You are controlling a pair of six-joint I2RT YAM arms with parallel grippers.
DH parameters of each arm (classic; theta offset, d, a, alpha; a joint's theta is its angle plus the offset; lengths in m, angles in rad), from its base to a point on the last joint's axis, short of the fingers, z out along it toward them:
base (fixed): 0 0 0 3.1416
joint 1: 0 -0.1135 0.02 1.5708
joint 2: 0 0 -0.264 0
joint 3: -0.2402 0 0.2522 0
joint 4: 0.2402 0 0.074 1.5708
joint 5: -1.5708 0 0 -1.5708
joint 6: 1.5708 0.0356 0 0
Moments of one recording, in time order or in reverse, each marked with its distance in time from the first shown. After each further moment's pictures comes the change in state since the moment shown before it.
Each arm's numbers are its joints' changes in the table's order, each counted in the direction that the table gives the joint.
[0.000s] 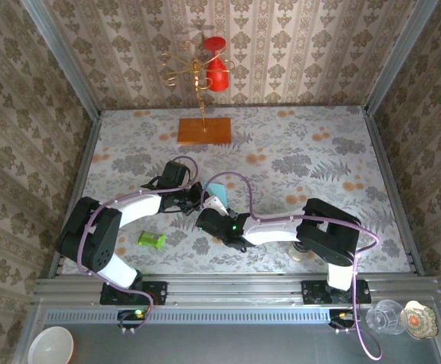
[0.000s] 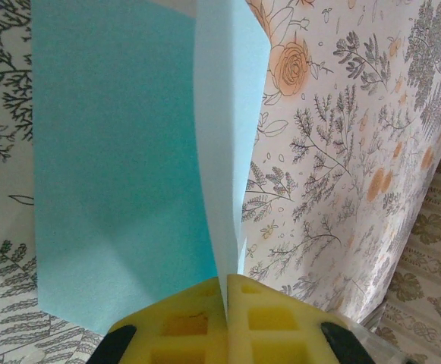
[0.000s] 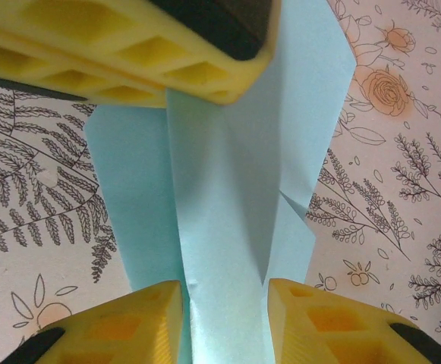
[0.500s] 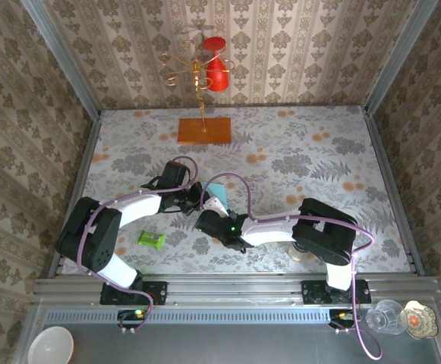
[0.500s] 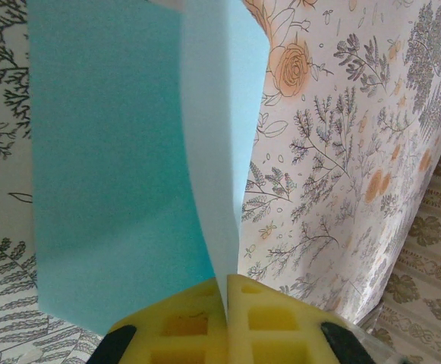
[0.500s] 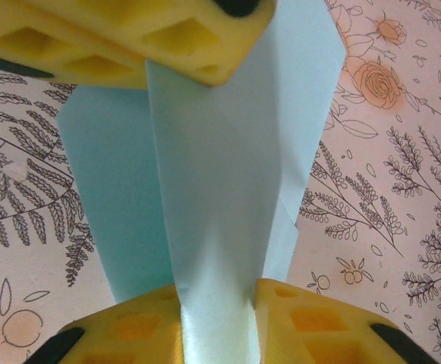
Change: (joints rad) left arm 0.000 -0.002 0.000 0.000 0.000 -0.012; right arm -0.004 0.026 0.000 0.000 -0.034 0.000
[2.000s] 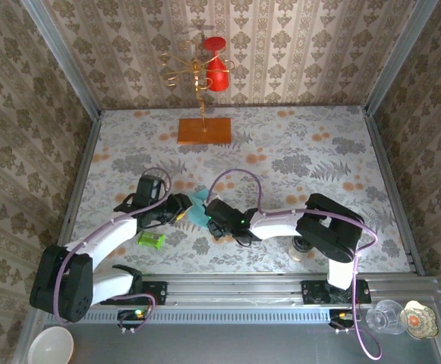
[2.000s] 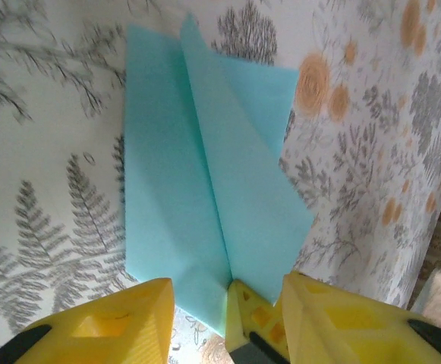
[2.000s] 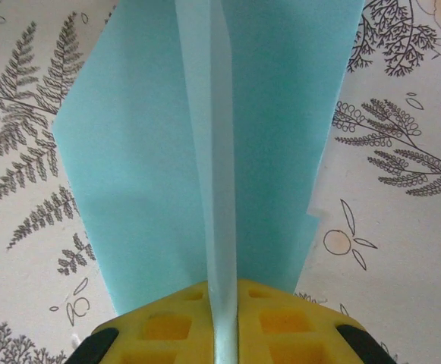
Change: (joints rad) left arm -0.107 -0.370 0.227 0.109 0.102 0.019; right arm 0.106 -0.029 0.087 -0.212 0.438 0.034
